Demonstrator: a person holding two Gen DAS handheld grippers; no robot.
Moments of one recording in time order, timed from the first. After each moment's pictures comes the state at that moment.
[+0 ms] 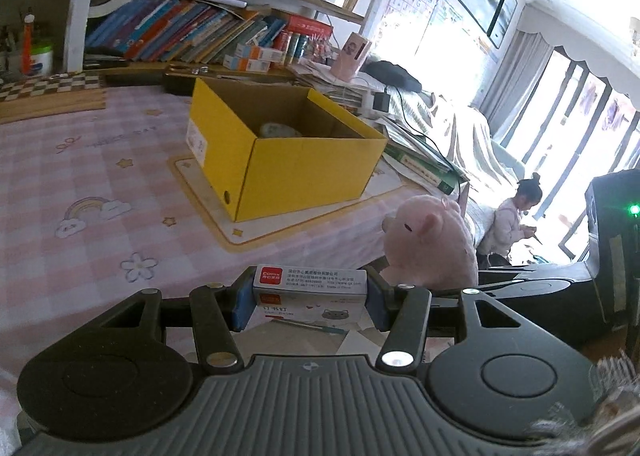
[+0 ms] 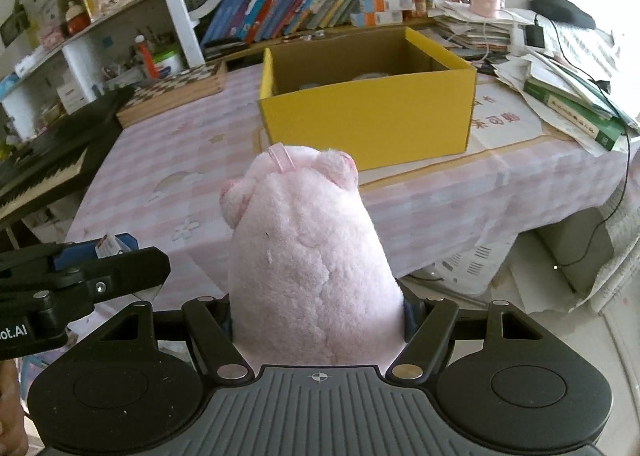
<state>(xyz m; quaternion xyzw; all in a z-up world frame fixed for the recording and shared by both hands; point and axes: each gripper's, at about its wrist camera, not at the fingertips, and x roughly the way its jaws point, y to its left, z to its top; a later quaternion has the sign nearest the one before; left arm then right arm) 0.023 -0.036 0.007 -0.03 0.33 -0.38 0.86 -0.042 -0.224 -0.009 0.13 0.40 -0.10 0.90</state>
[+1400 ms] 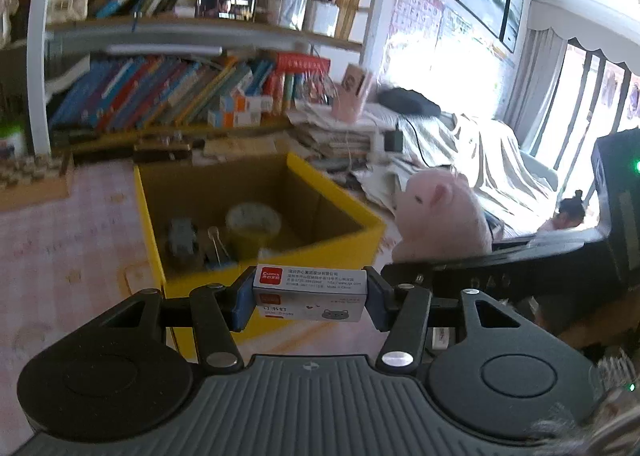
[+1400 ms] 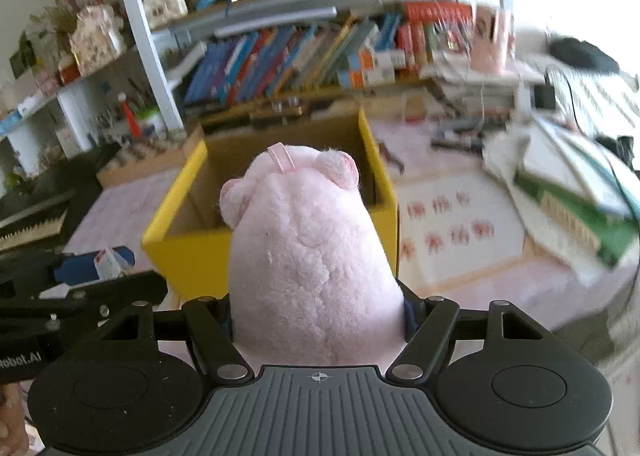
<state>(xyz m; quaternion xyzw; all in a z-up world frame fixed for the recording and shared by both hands) 0.084 -0.190 0.044 0.02 0.26 -0.34 0.90 0.039 -0.387 0.033 0.10 0.33 -0.05 0.94</state>
